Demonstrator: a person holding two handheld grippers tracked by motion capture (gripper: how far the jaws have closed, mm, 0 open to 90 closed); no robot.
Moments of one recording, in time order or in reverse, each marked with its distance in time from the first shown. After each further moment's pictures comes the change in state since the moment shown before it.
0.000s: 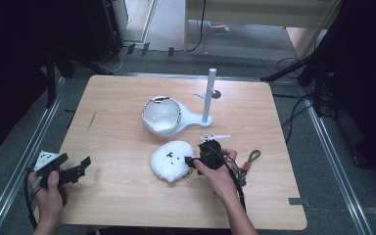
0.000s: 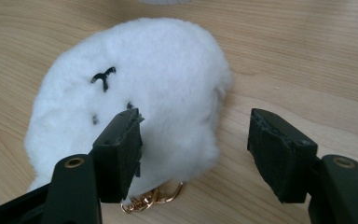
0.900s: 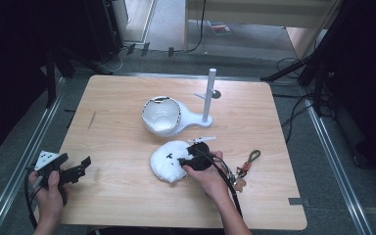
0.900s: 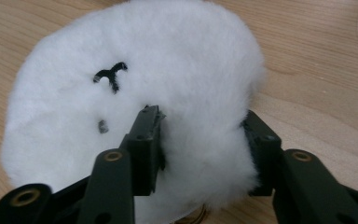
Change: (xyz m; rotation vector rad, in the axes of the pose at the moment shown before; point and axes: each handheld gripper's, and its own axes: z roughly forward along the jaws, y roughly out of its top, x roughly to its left) left arm 0.000 0.000 0.000 0.009 0.004 0.004; right arm 0.021 -0.003 0.027 0.031 -0.053 -0.052
